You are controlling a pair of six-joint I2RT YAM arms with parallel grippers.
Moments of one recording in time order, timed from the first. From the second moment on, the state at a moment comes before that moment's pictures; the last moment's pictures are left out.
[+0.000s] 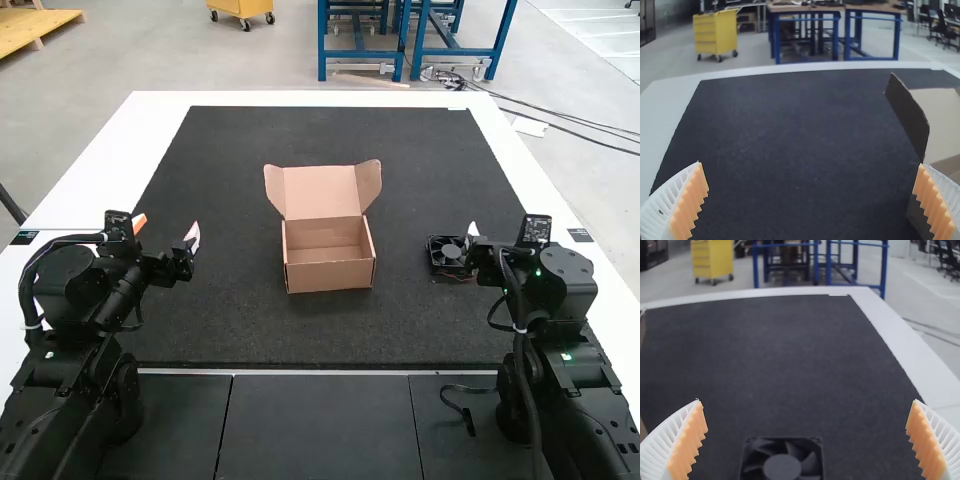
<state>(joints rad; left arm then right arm) -0.03 0.01 0.01 -0.01 0.13 0.00 0.12 0.01 0.00 -0.07 0.13 0.00</state>
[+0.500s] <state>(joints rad) -0.03 0.01 0.01 0.02 0.13 0.00 0.12 0.01 0.00 -0.05 0.12 0.00</state>
